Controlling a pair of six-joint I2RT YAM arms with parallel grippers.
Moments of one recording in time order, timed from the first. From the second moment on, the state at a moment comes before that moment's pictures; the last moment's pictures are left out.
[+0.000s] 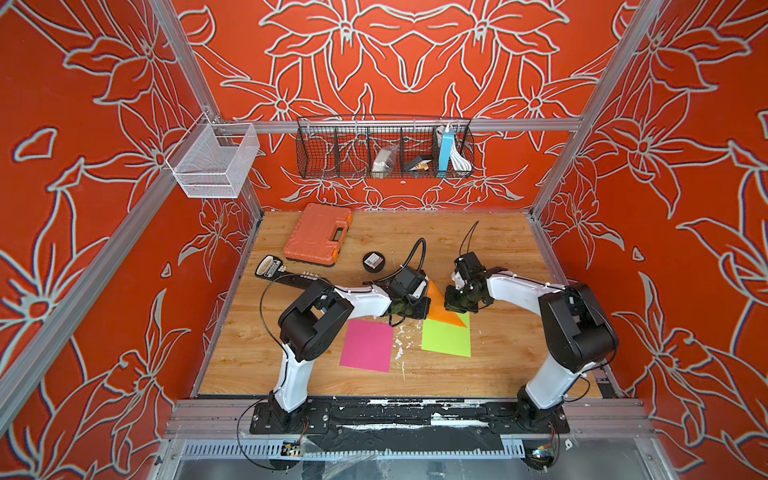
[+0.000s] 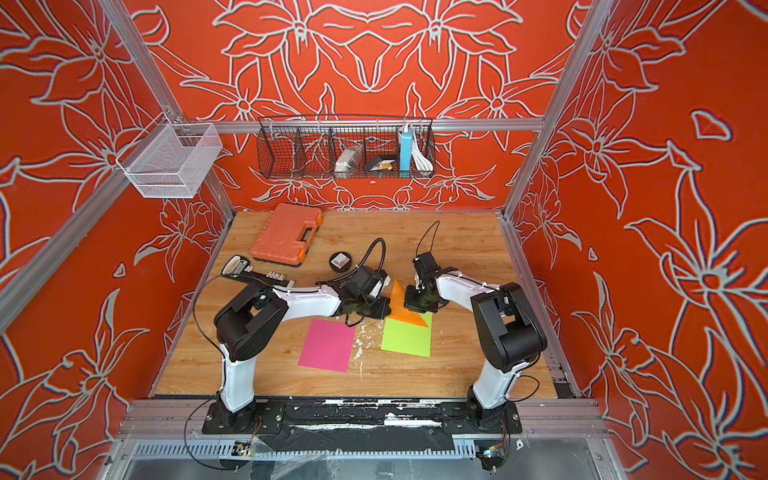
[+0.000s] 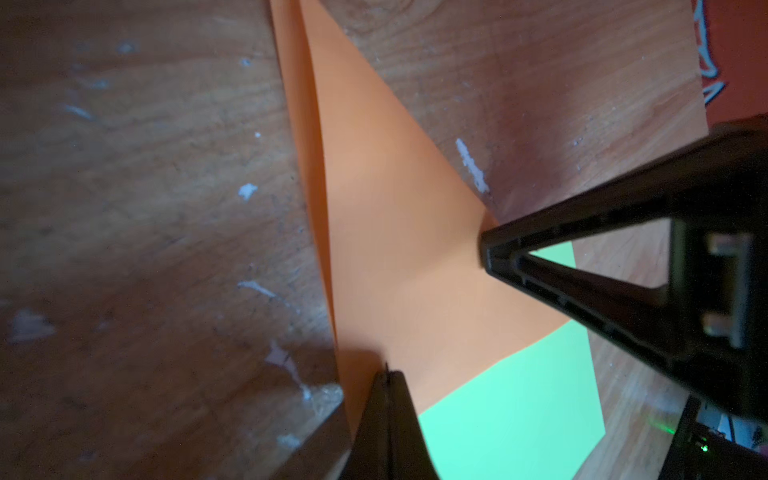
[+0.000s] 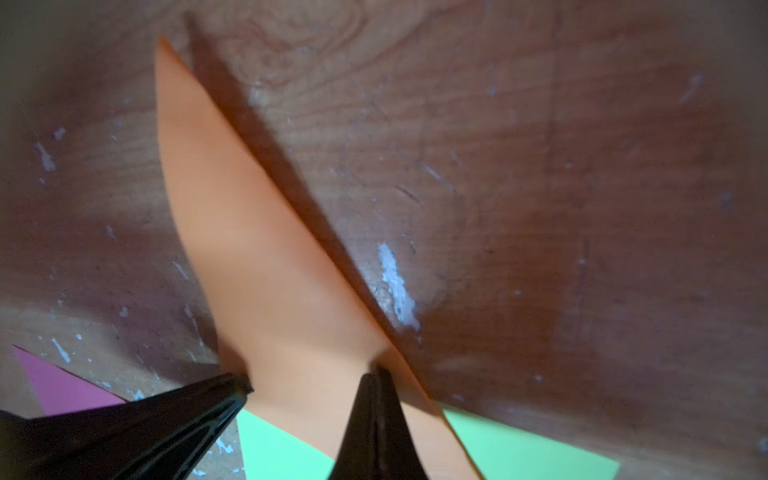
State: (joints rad) left arm -0.75 1.99 1.16 -0.10 0.30 -0.54; right arm 0.40 1.72 0.98 -0.54 -0.25 0.52
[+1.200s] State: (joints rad) left arm -0.68 1.80 1.21 -0.16 0.34 -0.68; right arm 0.40 1.79 1.04 -0.51 -0.38 0.28
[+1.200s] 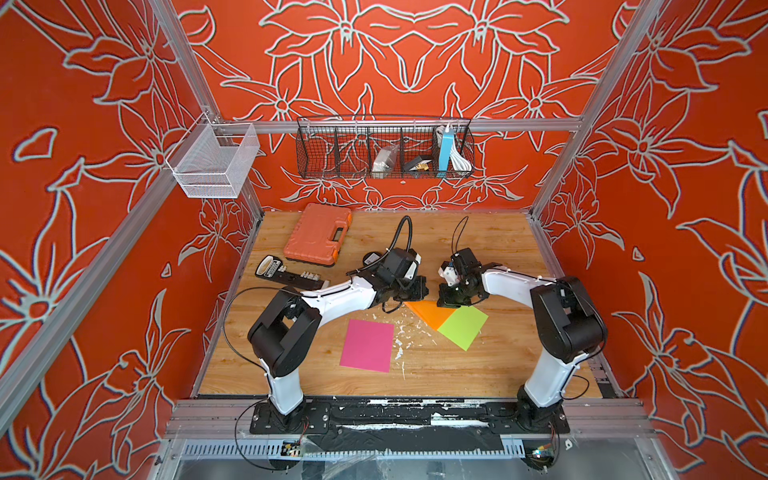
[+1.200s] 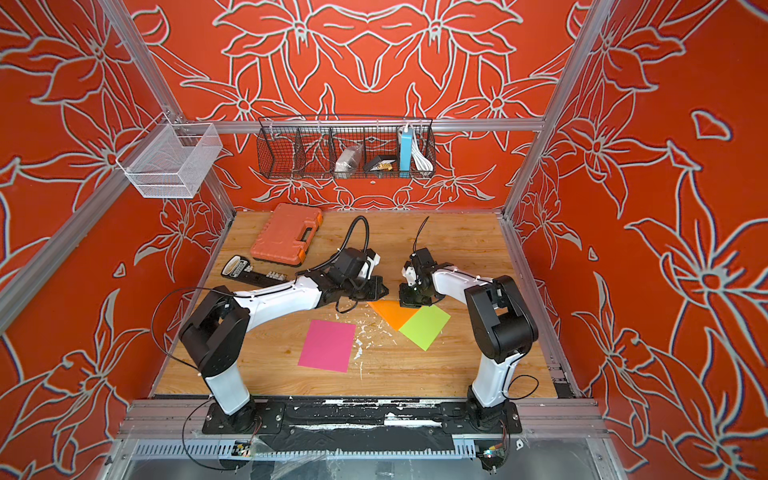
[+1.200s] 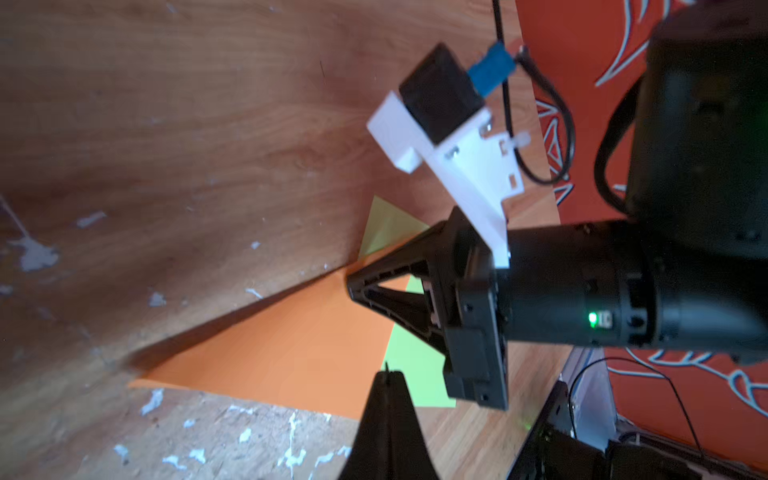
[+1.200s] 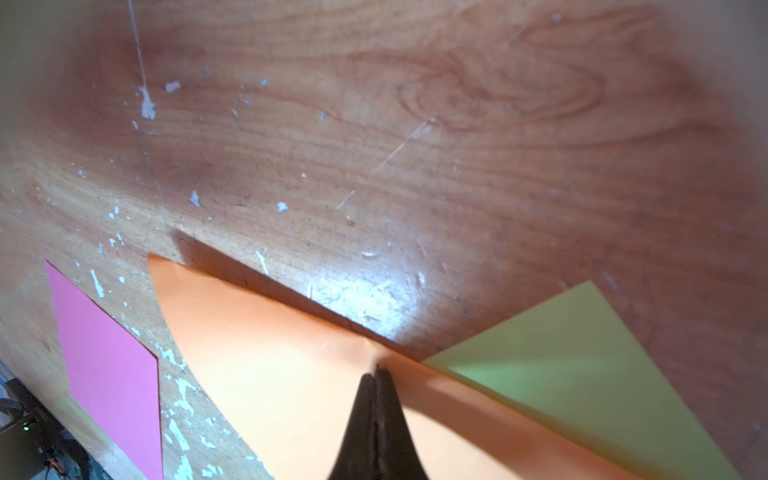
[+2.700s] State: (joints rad) left arm -0.67 2.11 1.39 -0.28 0.43 -0.61; right arm 0.40 1.72 1.04 -0.48 -0.46 0.31
